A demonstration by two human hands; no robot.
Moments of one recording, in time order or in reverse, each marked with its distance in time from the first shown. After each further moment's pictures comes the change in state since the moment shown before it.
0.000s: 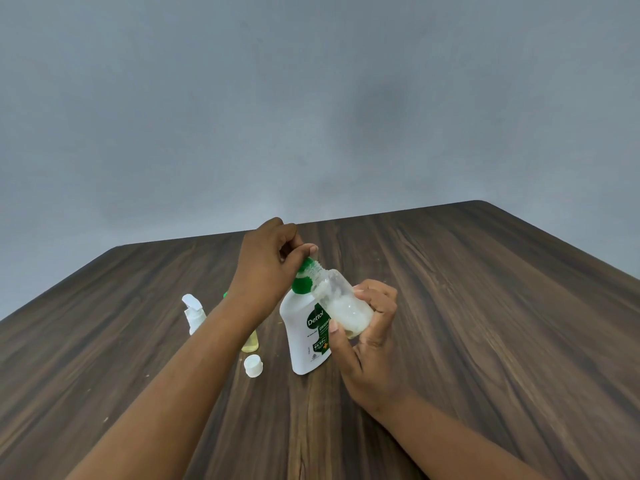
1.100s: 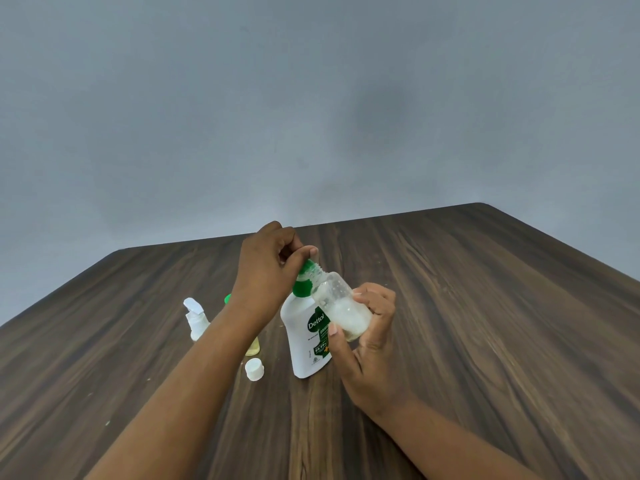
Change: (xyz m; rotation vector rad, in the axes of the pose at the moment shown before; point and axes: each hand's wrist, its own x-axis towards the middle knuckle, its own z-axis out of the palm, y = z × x) left_hand 0.000 0.003 0.001 -0.030 0.044 -0.036; right_hand 0.001 -0.002 0.000 -0.015 -0.008 0.004
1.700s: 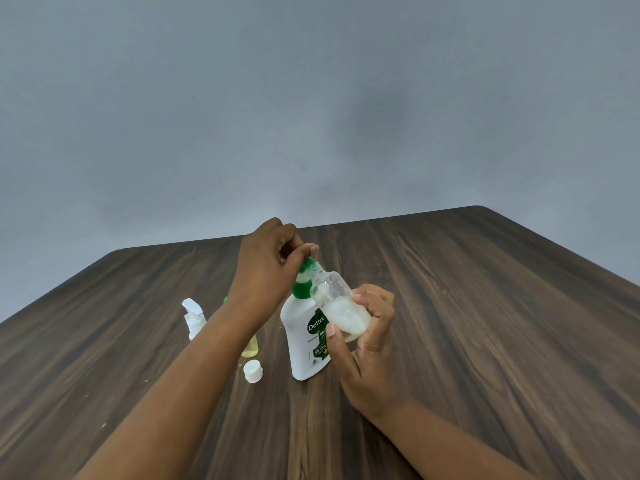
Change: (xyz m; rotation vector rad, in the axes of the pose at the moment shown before) left_hand 0.003 0.000 -0.002 0.021 0.006 0.055; right_hand 0.000 0.000 0.000 -0.012 0.001 -0.008
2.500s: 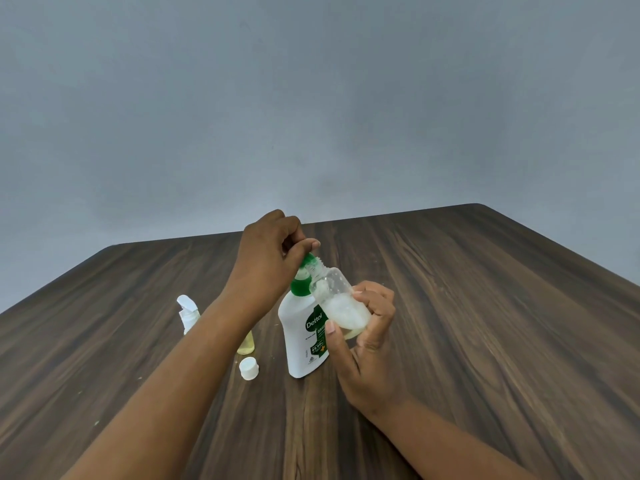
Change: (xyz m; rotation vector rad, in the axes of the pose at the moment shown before) left_hand 0.003 0.001 0.000 0.067 -0.035 0.056; right_hand -0.002 0.004 0.000 0.014 0.005 0.003
